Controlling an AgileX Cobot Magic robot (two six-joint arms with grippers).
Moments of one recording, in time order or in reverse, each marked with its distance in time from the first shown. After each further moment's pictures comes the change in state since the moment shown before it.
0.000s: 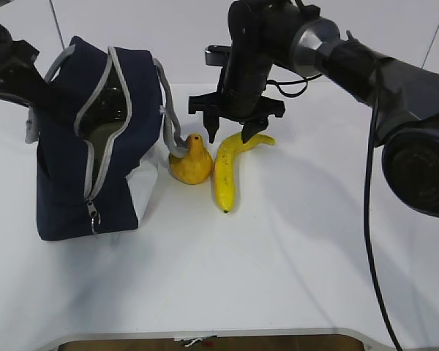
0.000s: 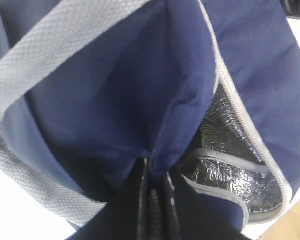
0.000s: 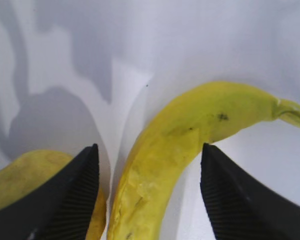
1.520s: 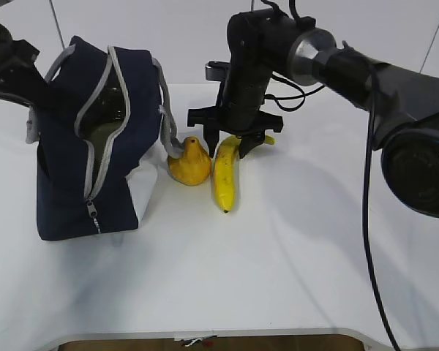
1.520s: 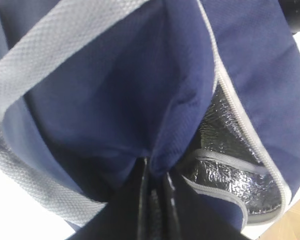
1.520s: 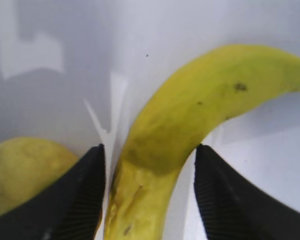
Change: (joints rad) left arm 0.000 0.000 0.000 0.000 0.000 0.000; right arm 0.000 0.002 0.060 0.044 -0.002 0.022
